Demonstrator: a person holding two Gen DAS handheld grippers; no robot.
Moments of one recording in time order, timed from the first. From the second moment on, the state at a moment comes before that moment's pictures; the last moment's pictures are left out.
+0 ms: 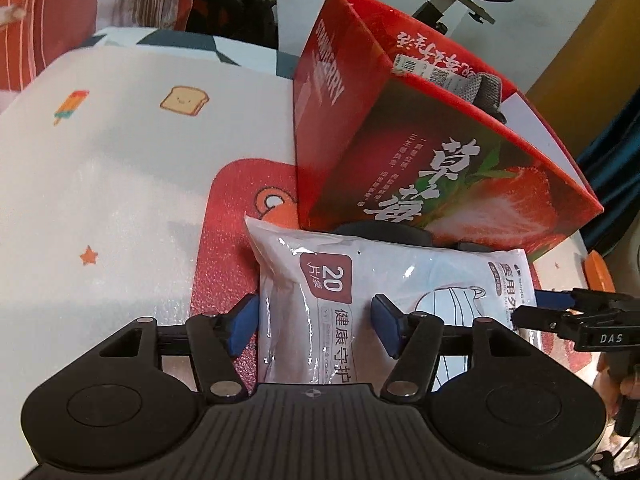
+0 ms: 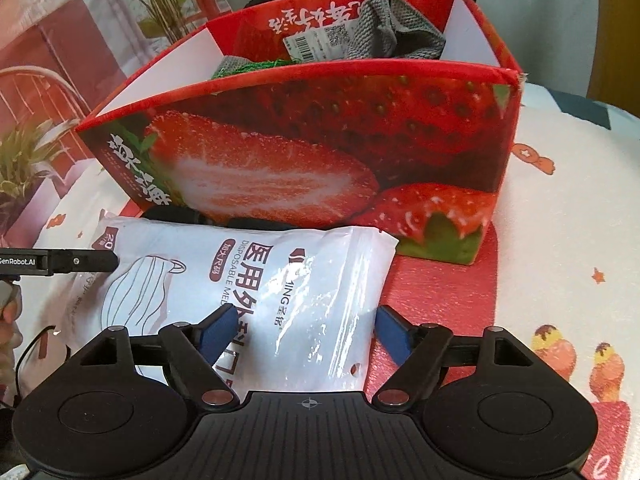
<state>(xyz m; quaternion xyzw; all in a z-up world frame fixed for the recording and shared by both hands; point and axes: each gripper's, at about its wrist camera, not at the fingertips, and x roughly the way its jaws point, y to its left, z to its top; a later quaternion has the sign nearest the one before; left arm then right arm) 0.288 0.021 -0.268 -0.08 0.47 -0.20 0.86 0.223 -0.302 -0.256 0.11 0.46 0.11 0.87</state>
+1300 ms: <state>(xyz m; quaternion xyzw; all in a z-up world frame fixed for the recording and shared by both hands) 0.246 -0.014 -0.266 -0.03 0.49 -0.27 0.83 0.194 -0.318 -0.260 0.10 0.48 0.14 0.86</state>
